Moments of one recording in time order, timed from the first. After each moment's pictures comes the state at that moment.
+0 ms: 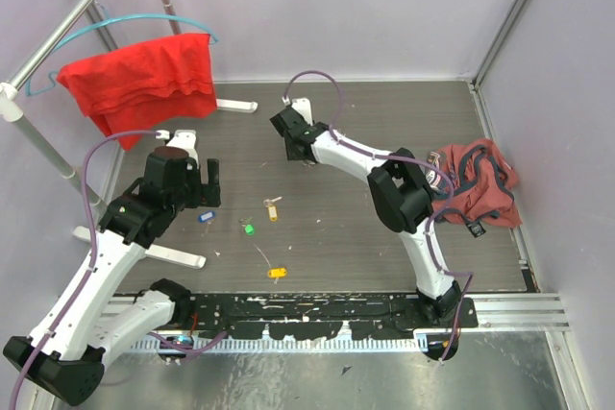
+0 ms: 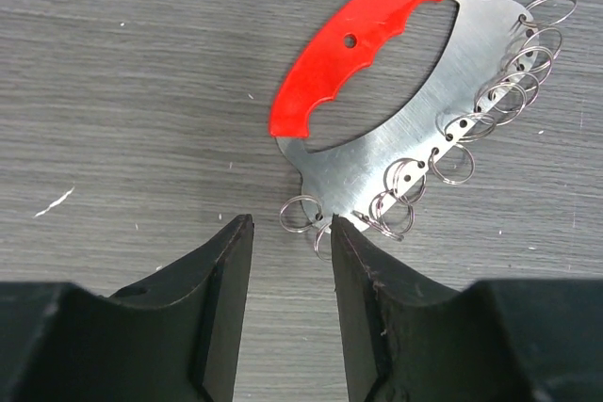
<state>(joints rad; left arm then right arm) -0.44 0.86 0.97 -0.81 -0.28 -0.24 0.72 2.19 1.77 -0.50 0.45 0.44</state>
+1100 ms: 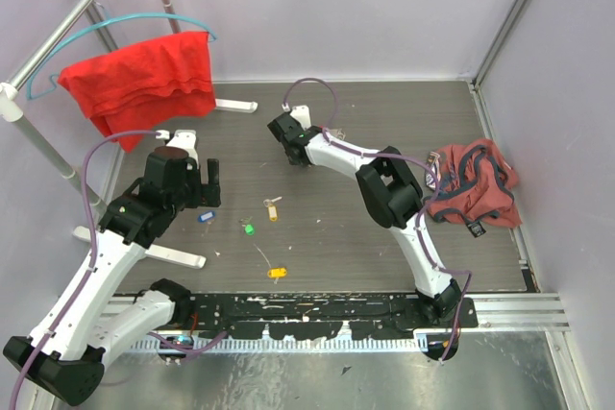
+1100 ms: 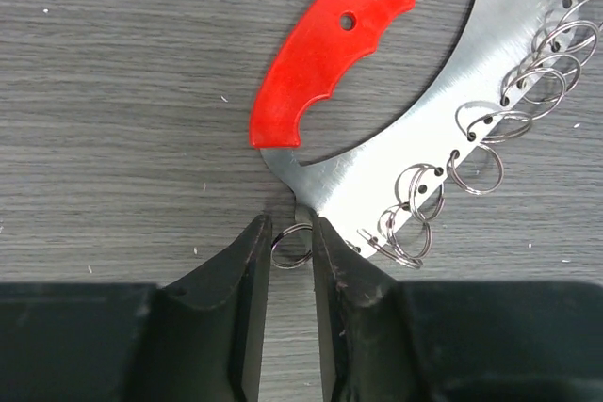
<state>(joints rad) -0.44 0.86 0.97 -0.81 -0.28 -0.24 0.73 2.31 1.84 -0.53 0.50 0.48</state>
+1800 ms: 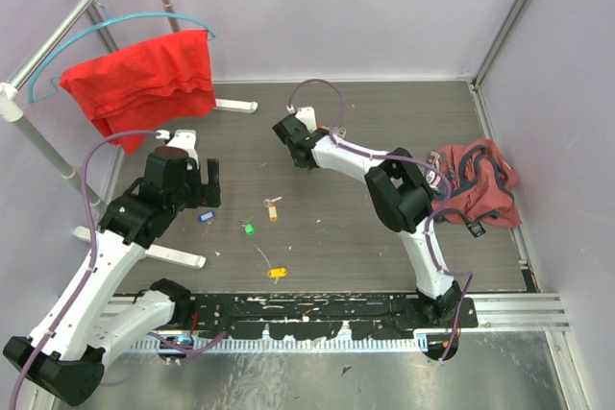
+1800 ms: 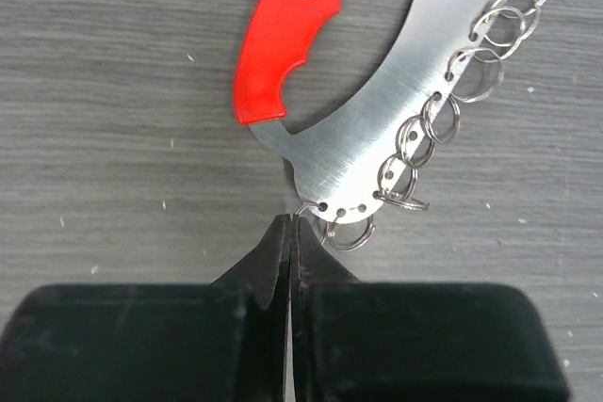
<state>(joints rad) -0.44 0.86 0.97 -0.81 -0.28 -0.24 0.73 2.23 1.74 -0.51 0.51 0.48</state>
